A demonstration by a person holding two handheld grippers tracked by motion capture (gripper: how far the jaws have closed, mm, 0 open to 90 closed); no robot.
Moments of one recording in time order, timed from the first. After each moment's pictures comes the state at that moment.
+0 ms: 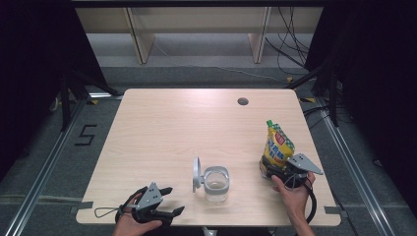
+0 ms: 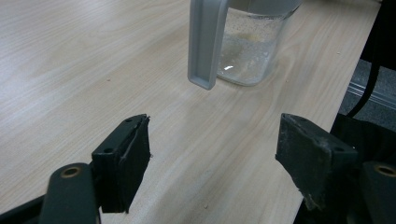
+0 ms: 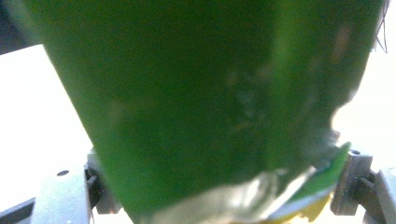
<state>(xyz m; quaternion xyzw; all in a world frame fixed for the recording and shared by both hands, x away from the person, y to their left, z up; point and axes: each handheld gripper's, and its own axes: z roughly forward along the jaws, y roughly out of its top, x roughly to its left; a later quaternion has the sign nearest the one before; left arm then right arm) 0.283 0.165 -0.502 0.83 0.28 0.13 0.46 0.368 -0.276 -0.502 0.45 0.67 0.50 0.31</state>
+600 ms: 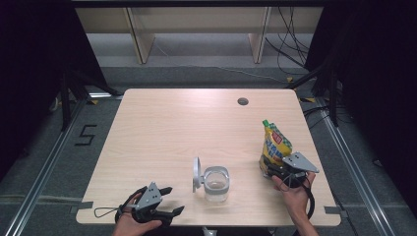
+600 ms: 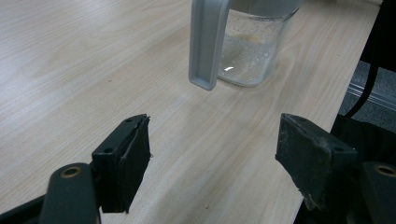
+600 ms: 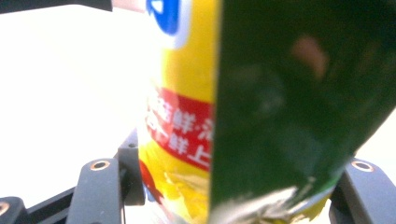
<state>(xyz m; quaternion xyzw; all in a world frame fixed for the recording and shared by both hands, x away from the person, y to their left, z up) 0.282 0.165 -0.502 0.82 0.29 0.13 0.47 0.366 -0.268 -0.491 0.41 0.71 0.45 0.35</state>
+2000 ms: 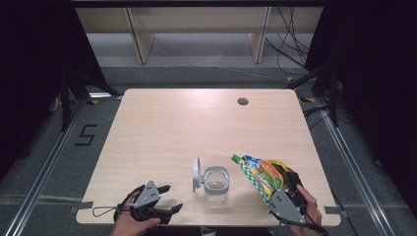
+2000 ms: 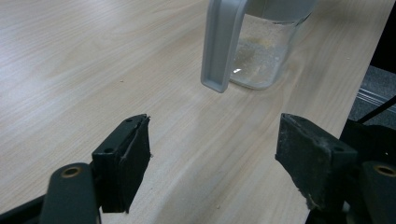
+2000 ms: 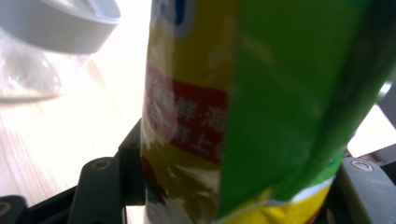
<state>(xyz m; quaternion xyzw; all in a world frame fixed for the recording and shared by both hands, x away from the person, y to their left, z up) 0.285 0.168 -0.501 0.82 0.30 0.13 0.47 0.267 -0.229 -0.447 0.12 0.79 0.29 0.52</state>
